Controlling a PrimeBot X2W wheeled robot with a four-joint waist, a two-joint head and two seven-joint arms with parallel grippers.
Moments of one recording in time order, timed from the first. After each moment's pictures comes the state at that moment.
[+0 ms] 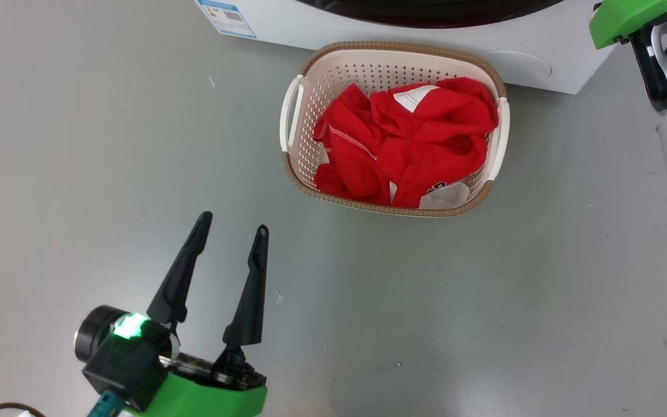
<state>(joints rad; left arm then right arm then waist) -0.17 0.04 -0.21 -0.11 -0.21 -0.05 -0.25 -1.16 -0.19 0.08 0.82 0.06 0.14 -0.26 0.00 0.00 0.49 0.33</state>
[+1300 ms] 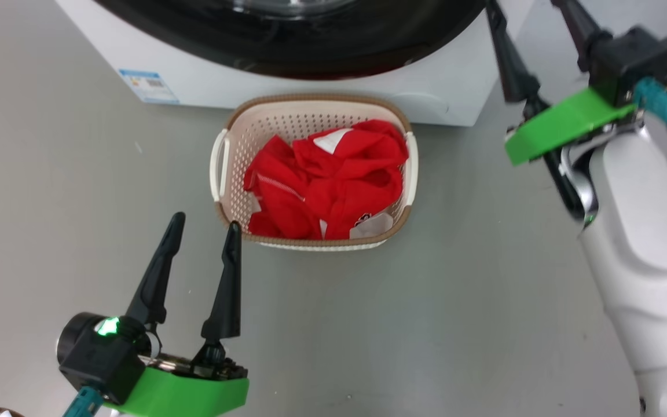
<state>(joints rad) -0.17 0.04 -0.17 -0.08 -0.25 -0.03 -0.25 -0.87 -0.11 0.16 0.57 0.16 0.13 -0.26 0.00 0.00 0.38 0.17</state>
